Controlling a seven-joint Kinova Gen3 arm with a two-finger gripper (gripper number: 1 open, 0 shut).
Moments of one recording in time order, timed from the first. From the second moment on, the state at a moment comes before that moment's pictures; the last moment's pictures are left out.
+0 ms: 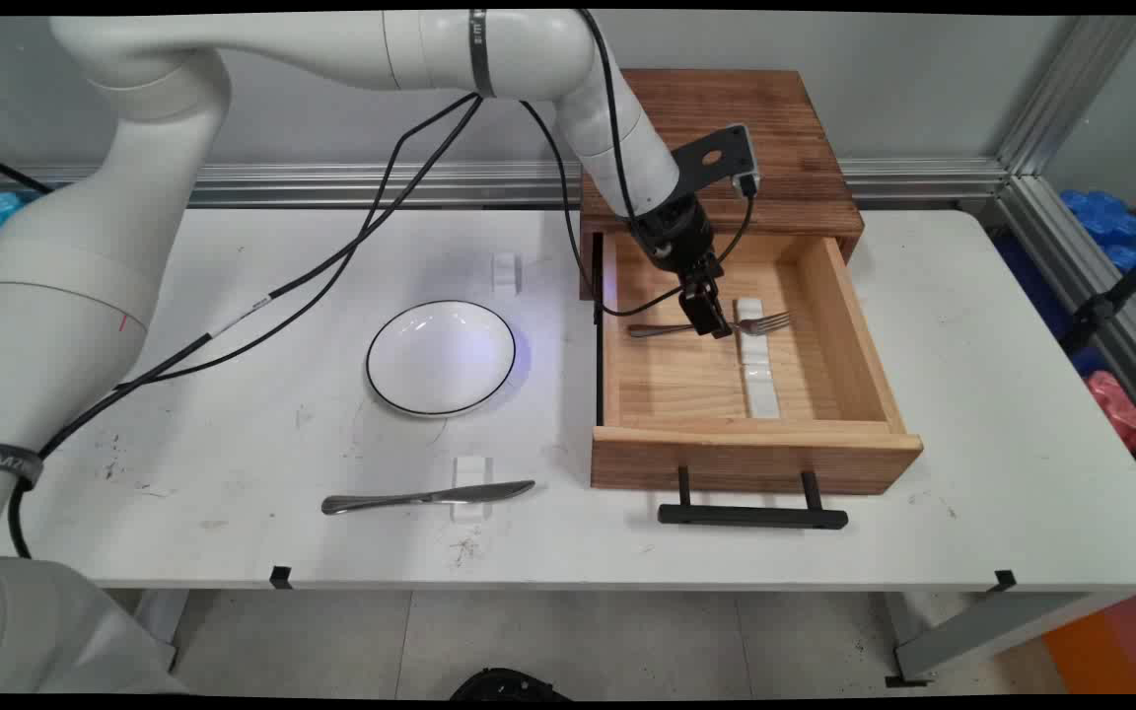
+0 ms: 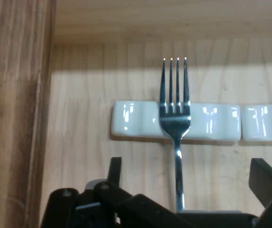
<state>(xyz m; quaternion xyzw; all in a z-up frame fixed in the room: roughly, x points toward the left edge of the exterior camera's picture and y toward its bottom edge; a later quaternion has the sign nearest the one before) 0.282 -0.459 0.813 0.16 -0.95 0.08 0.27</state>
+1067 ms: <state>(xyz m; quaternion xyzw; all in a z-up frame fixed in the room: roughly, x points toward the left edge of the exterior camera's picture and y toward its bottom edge) 0.290 -0.420 0.893 0.19 -0.93 0.08 0.29</state>
